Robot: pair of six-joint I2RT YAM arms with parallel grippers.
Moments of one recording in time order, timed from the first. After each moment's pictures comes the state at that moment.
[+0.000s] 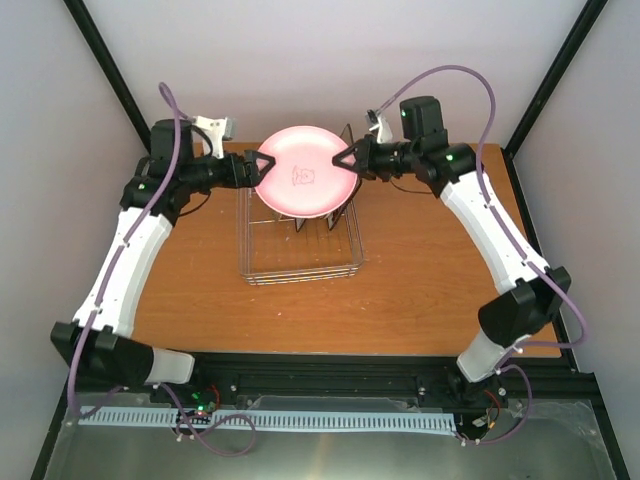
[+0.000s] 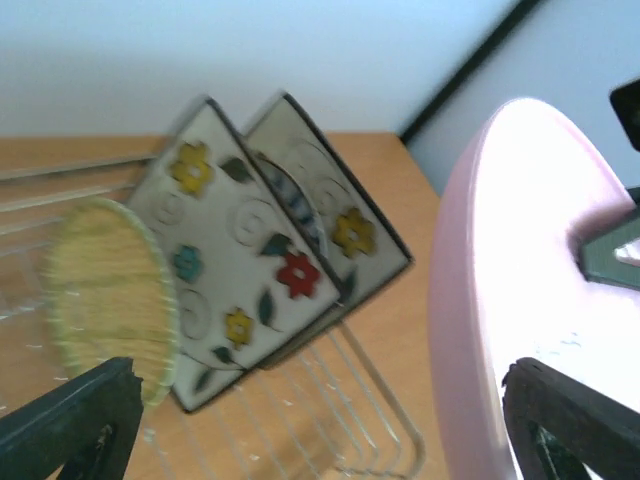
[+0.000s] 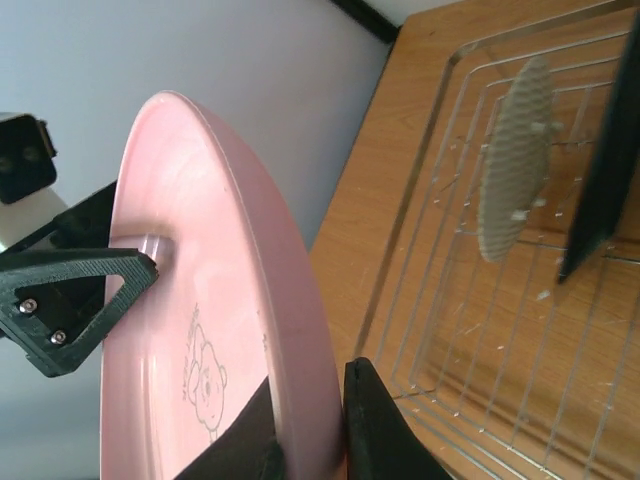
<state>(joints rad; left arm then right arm) -0.17 1.39 1.51 -0.64 0.63 -0.29 0.43 1.62 1.75 -0.64 -0.70 0.65</state>
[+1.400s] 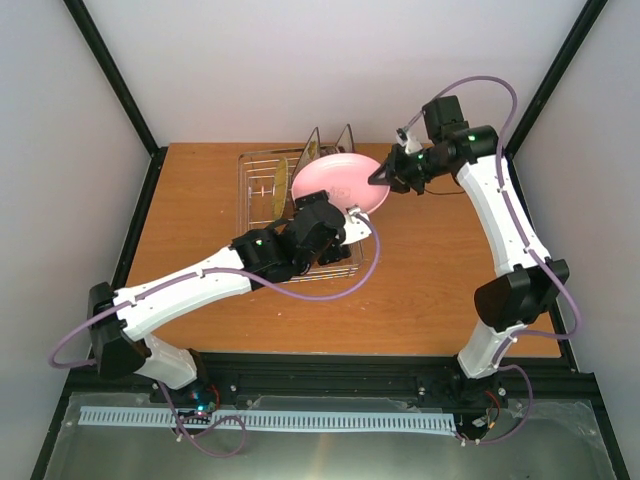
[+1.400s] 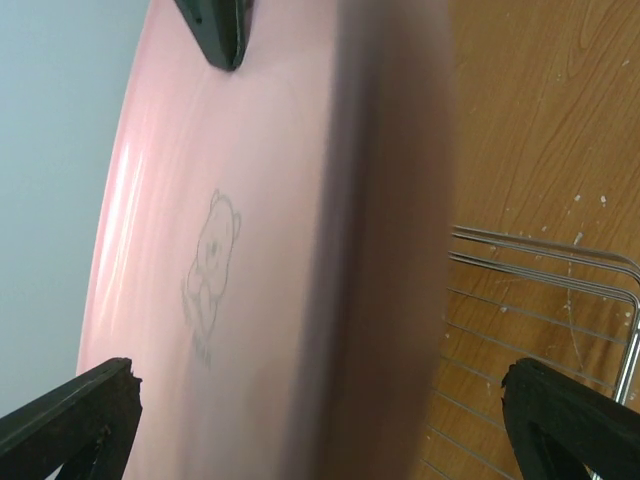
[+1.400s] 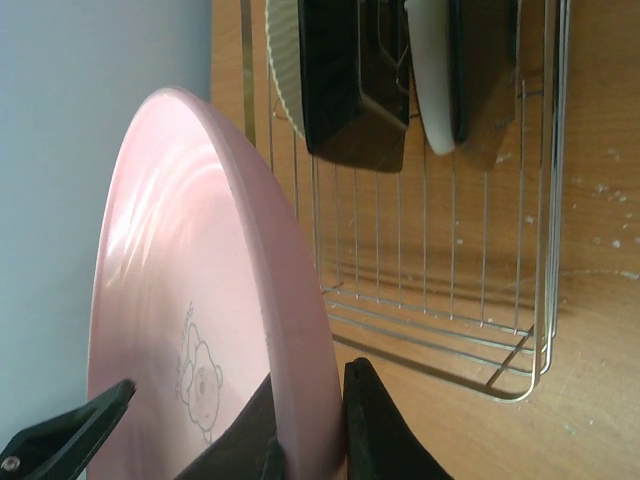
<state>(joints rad) -1.06 1.43 1.39 -0.56 -0.58 0.57 0.27 1.76 2.00 -1.23 -0.68 0.54</state>
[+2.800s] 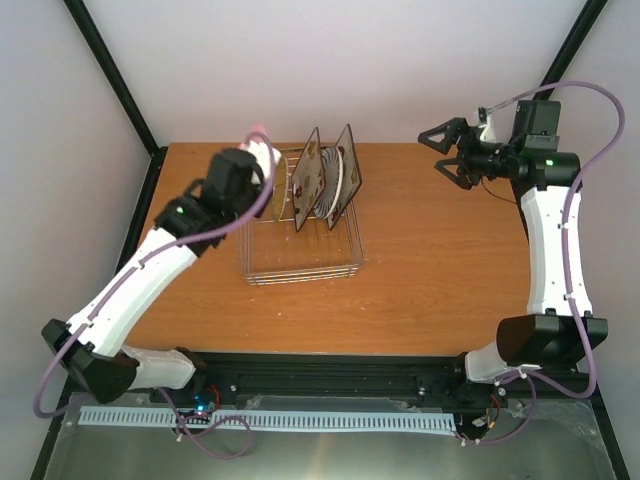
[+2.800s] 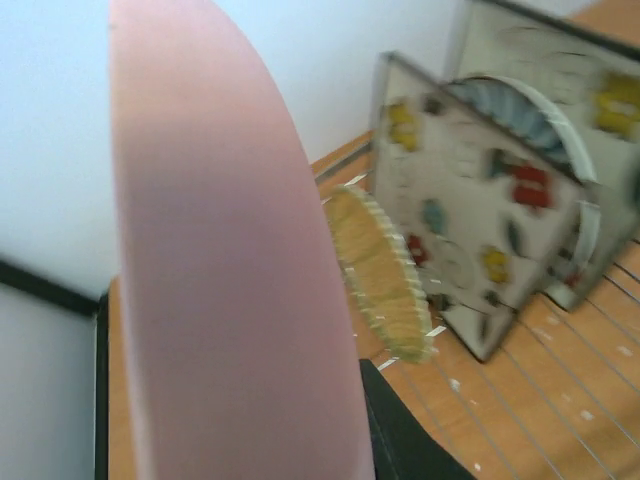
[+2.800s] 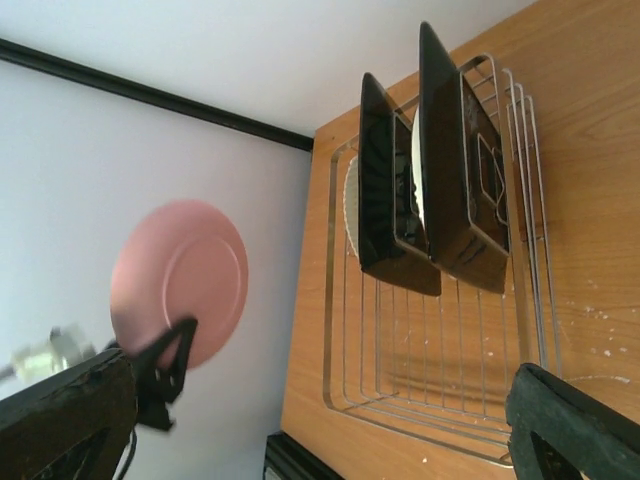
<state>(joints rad) -0.70 1.27 1.43 -0.70 -0.44 0.22 -0.07 1.49 1.80 -0.97 -0.88 0.63</state>
